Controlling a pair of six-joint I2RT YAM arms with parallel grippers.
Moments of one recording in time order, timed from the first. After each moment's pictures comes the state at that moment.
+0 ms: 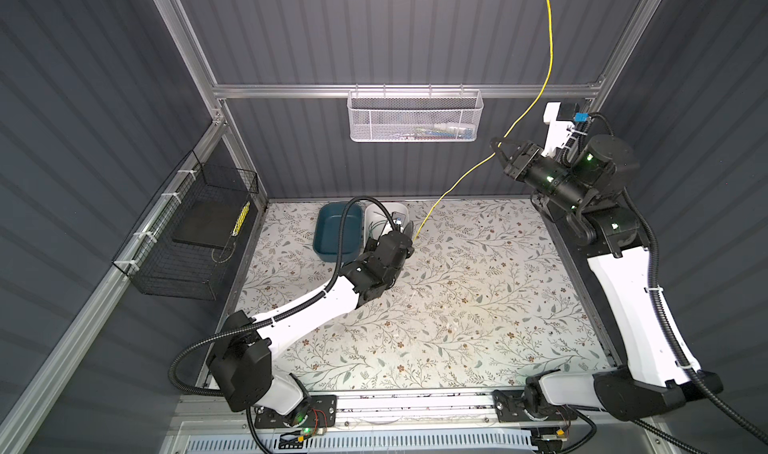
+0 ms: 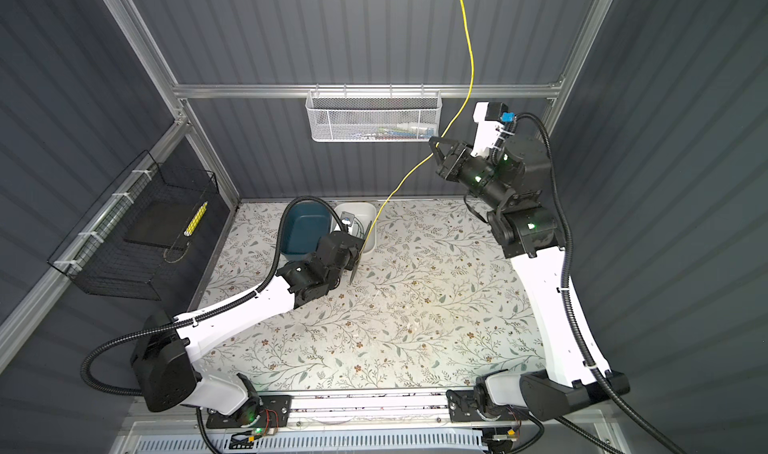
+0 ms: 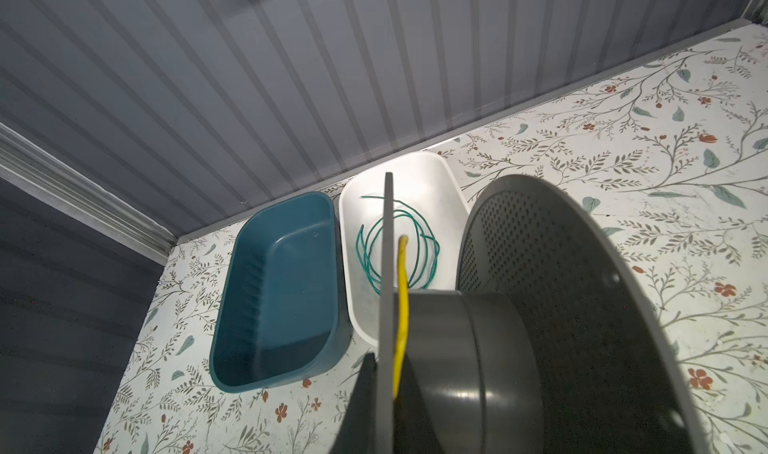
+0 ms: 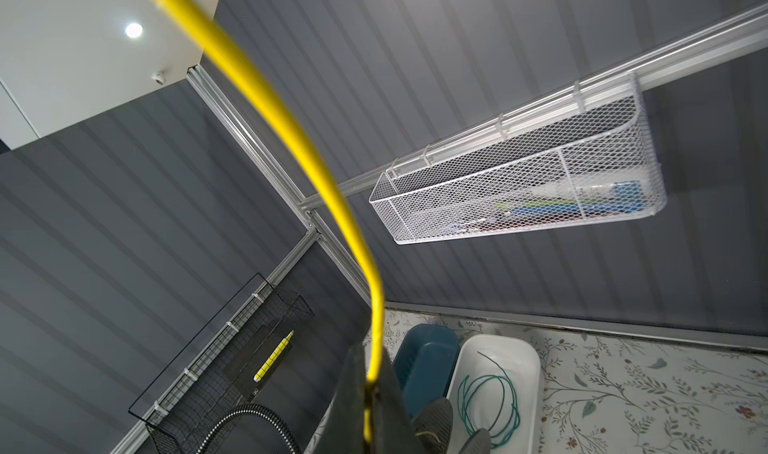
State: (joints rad) left arm -0.85 1.47 1.18 -0.24 -0.69 -0.04; right arm 0.23 1.37 1.83 -0.37 -0.40 0.63
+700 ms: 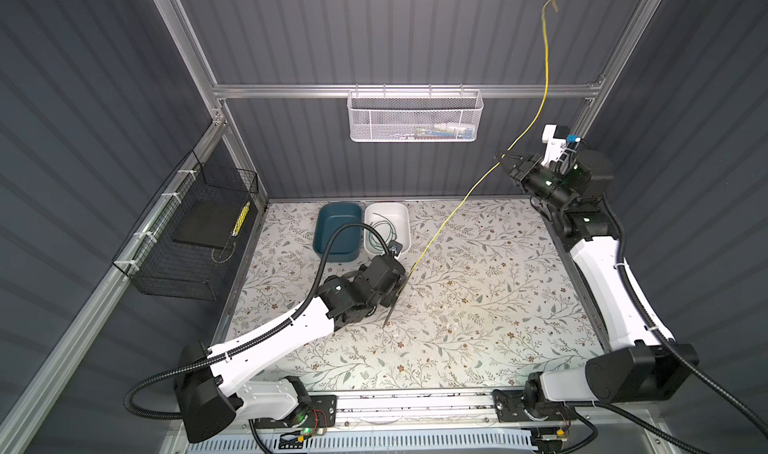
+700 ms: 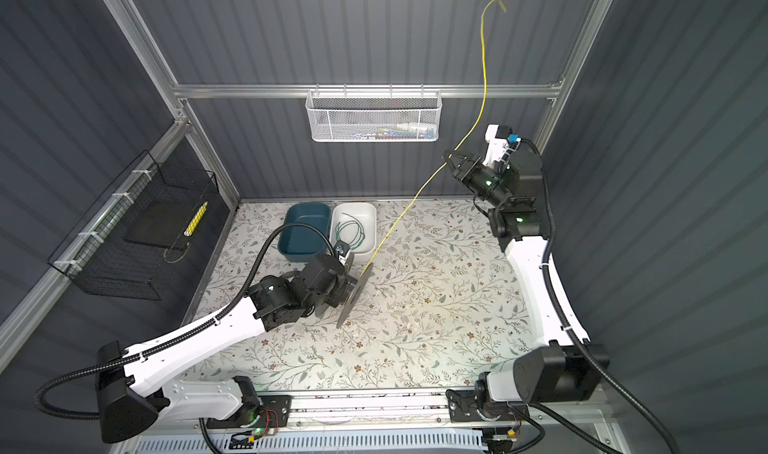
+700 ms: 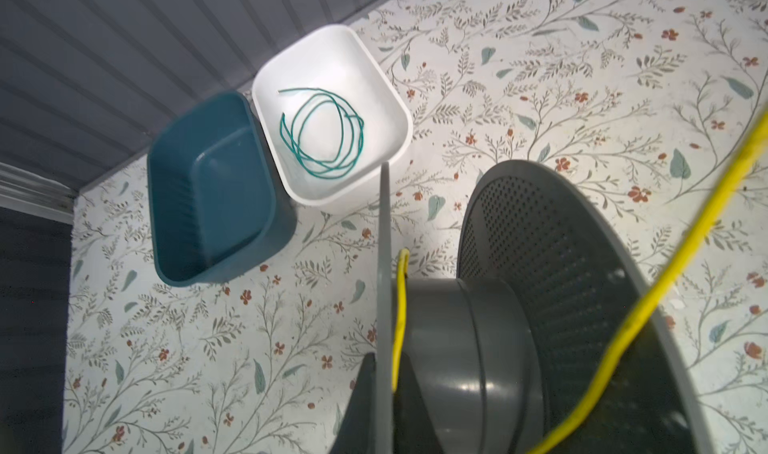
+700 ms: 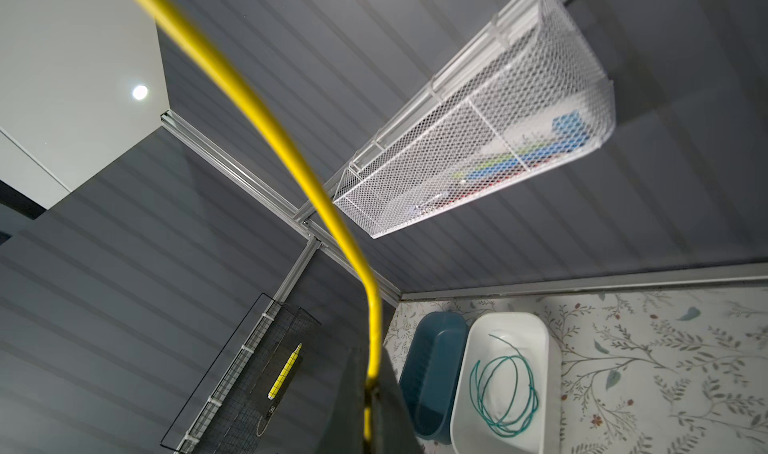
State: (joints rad) left arm -0.96 1.25 1.09 -0.70 -0.47 -0.18; right arm 0.04 1.42 1.46 0.05 -0.65 0.89
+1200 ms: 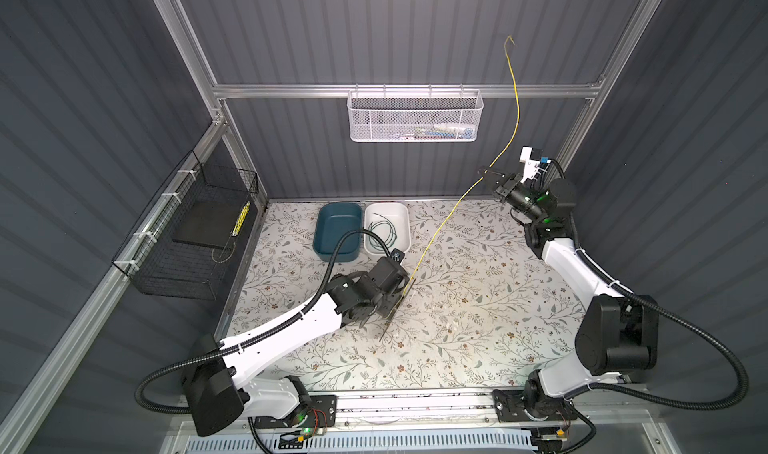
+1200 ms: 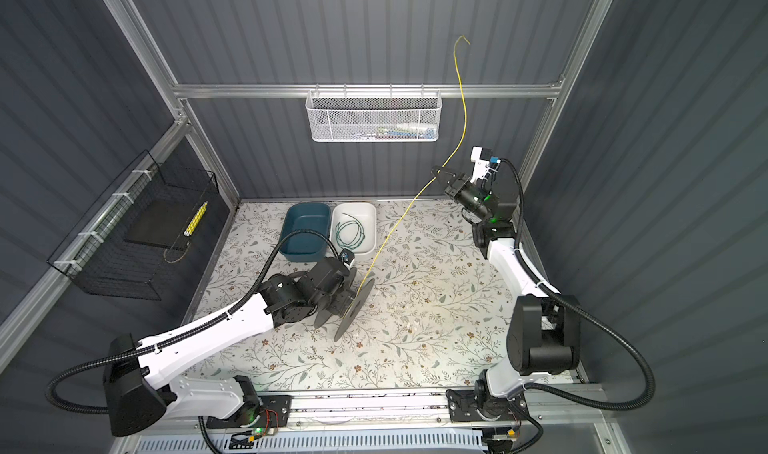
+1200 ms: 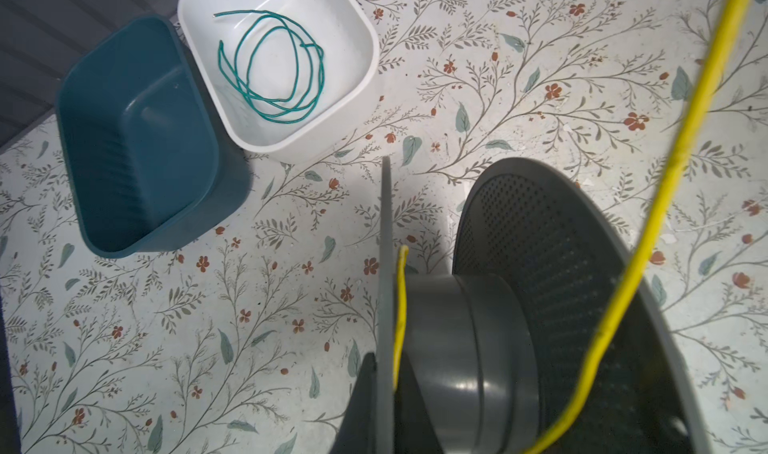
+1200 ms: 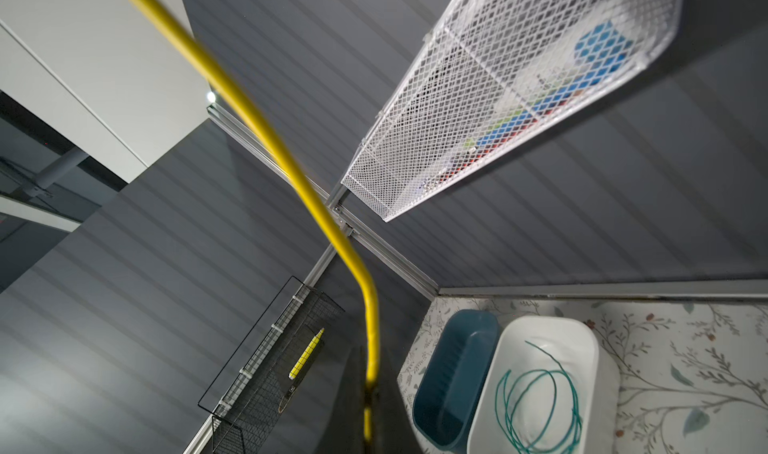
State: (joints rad) left arm -0.95 1.34 1.13 -0.76 -0.35 -0.19; right arm 0.02 1.59 1.22 0.68 -0.76 1.09
